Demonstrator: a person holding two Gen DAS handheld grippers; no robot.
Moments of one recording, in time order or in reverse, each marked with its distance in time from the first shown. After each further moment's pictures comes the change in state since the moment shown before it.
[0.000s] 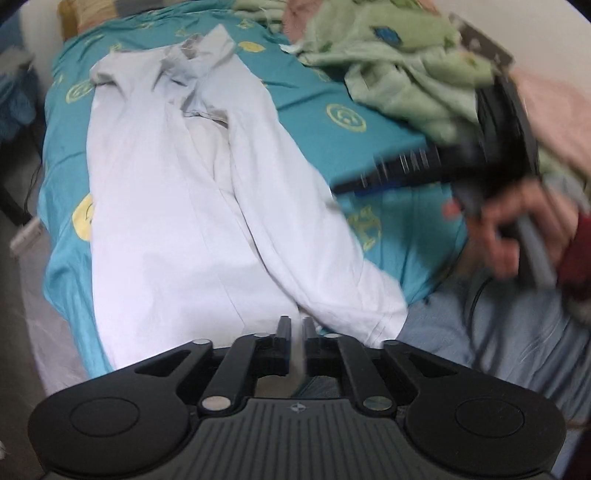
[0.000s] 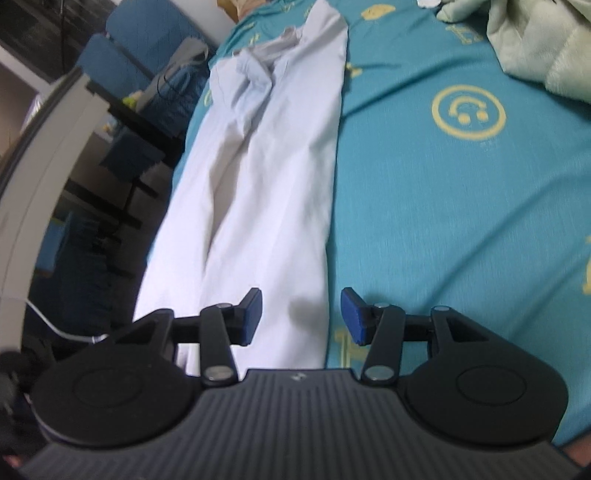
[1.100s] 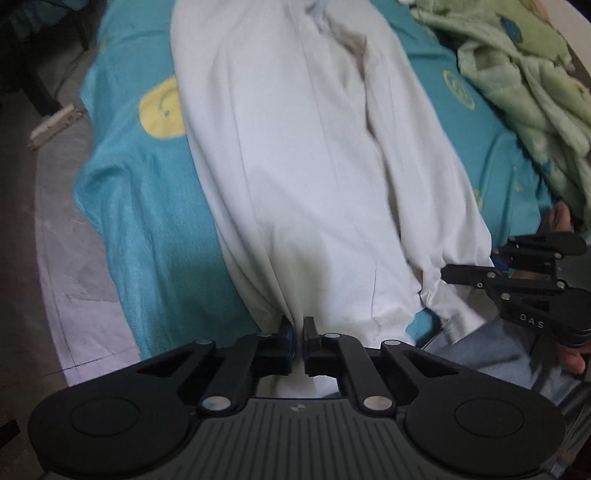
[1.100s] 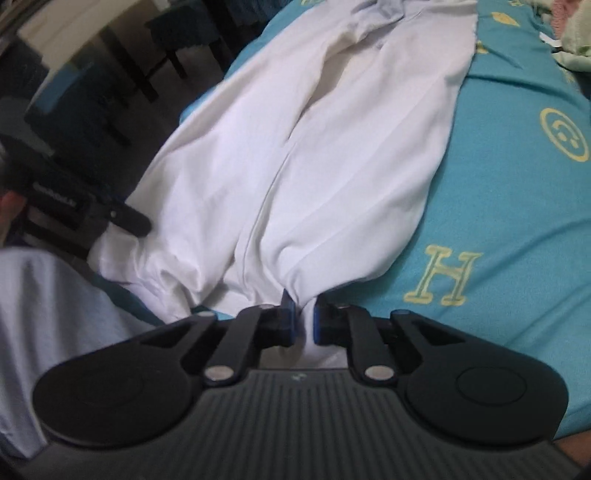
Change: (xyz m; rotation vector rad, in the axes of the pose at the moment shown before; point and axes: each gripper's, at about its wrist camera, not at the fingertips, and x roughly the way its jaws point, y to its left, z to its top) left arm 0.041 0.094 0.011 -0.194 0.209 0.056; right arm 0.001 0.078 -0.058 -0.420 0.139 -0.075
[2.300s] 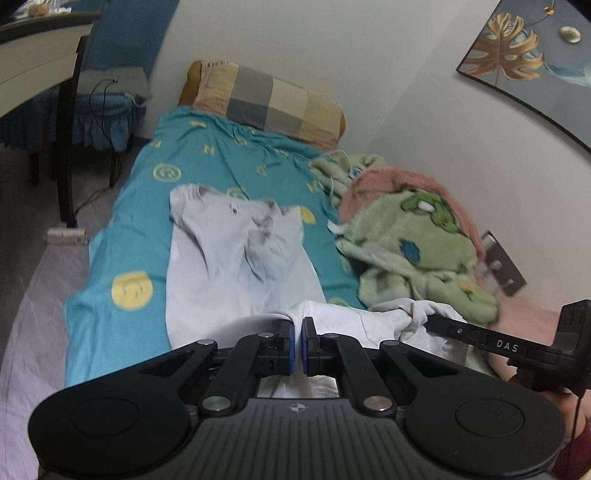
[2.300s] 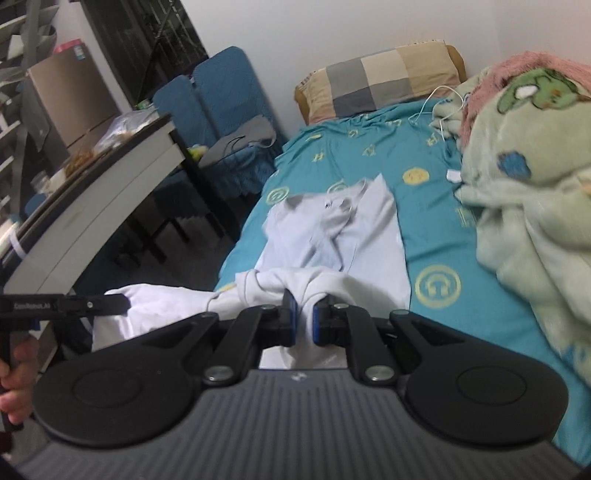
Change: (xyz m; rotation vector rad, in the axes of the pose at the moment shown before) left arm -0.141 -0.115 -0.018 -0.215 -0.678 -0.083; right arm -0.180 -0.086 0.058 0.134 -0.454 0.012
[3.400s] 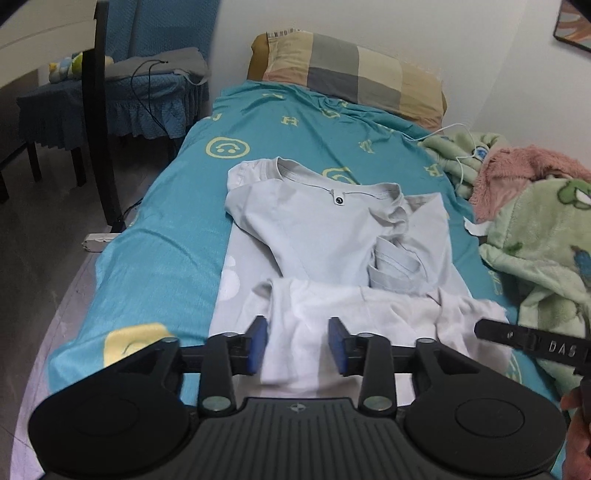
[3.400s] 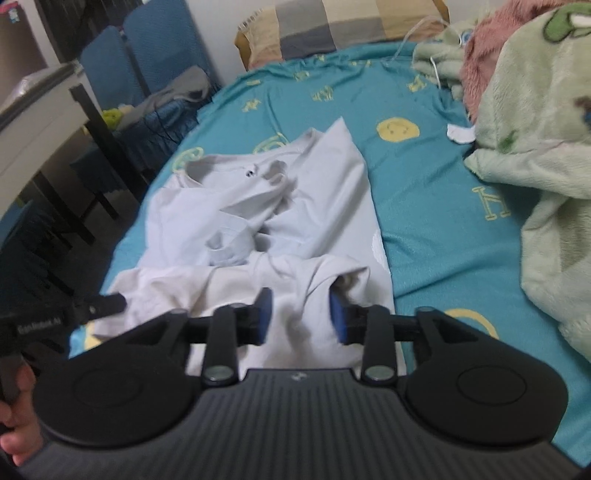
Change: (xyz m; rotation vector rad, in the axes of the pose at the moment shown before) left arm 0.217 0.075 0.003 0.040 0.030 0.307; right arm 0.214 -0.050 0.008 0.004 0.109 -0.147
